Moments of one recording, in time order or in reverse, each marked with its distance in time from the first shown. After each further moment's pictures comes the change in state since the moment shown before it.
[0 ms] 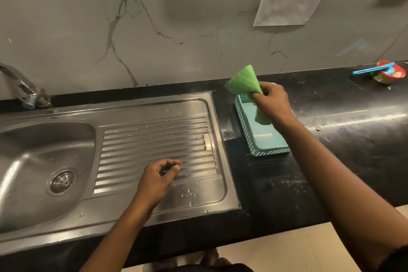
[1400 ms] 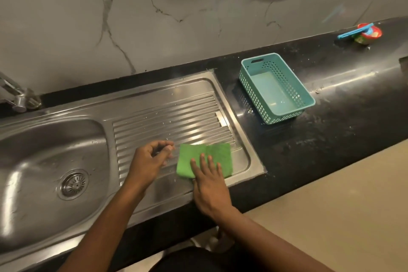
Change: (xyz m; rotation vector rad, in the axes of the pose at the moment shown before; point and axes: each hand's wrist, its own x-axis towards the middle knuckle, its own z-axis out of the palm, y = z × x) left_hand 0.032 -0.026 -0.106 -0.007 -0.149 0.075; right_hand -0.279 0.018 0.244 -0.561 -0.417 -0.062
